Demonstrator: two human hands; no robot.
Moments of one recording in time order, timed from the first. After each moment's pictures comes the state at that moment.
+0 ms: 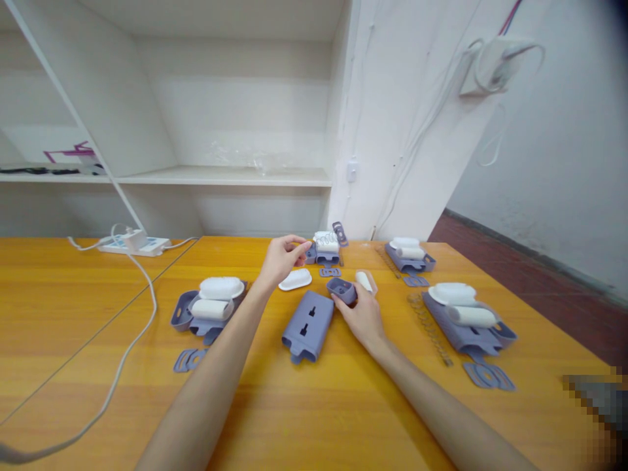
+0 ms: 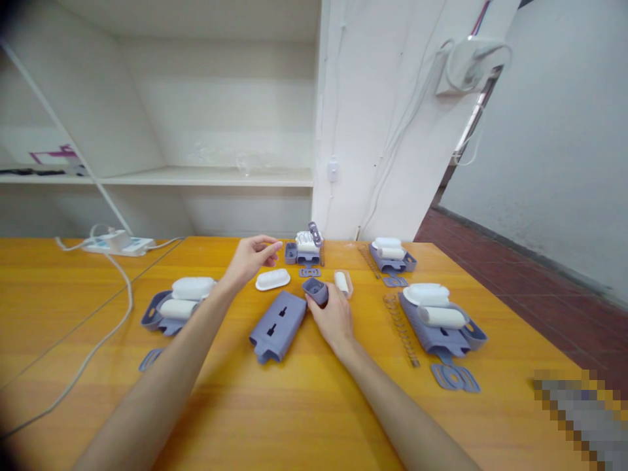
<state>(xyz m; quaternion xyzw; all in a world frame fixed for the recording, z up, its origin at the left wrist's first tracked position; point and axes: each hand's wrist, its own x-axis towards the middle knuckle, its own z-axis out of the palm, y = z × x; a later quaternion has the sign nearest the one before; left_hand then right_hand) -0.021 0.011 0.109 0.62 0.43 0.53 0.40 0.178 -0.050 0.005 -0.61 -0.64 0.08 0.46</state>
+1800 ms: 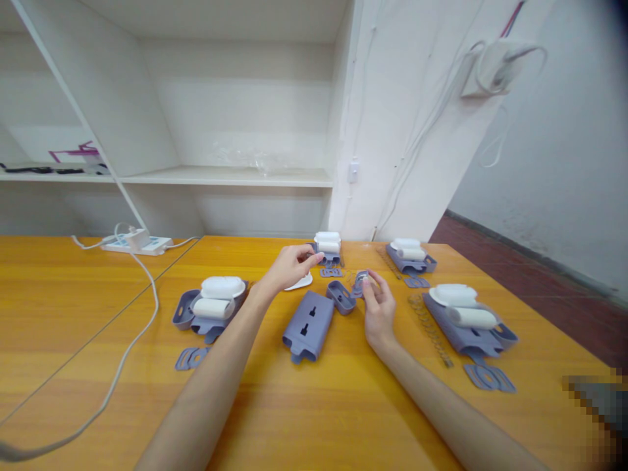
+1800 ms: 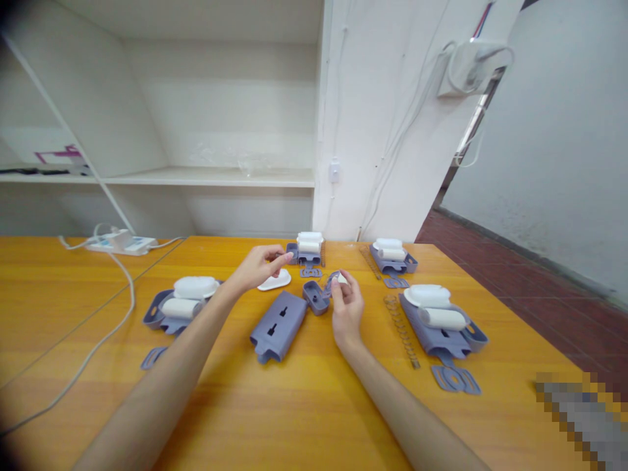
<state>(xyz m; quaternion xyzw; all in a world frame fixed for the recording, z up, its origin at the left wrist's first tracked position) -0.018 -0.003 0.115 0.81 0.39 0.37 0.24 0.178 -0.054 0.023 -0.44 -0.42 0.32 0.73</state>
